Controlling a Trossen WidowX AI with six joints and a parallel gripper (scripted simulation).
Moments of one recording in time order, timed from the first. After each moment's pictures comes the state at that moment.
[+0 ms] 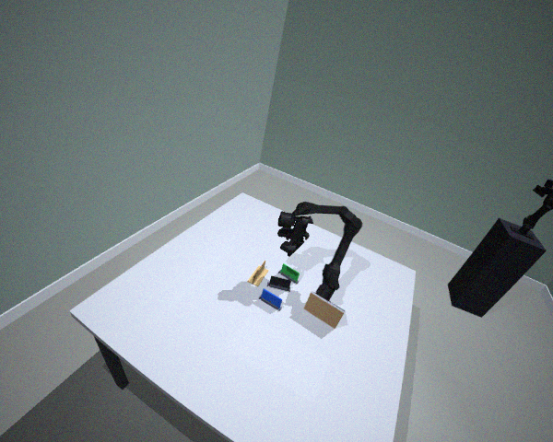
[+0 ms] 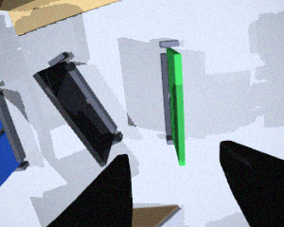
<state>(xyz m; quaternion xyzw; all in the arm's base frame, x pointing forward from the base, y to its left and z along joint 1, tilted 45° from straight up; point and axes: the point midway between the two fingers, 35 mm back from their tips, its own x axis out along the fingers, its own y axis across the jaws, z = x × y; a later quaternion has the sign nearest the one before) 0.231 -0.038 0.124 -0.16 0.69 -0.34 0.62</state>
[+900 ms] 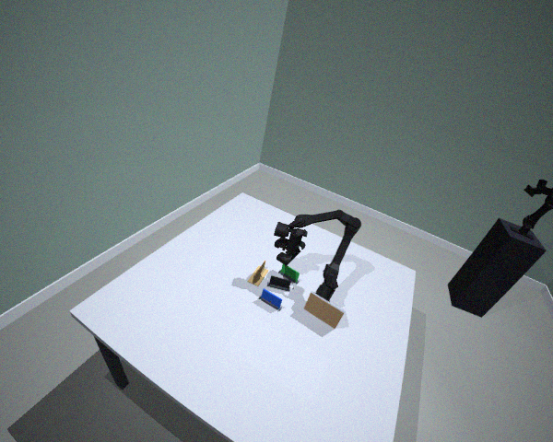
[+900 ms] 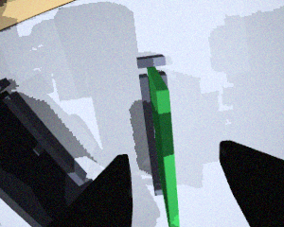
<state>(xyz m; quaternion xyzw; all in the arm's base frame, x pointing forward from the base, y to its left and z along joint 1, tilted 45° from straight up) 0.219 -0.104 0.079 -0.16 0.68 -0.36 0.61</state>
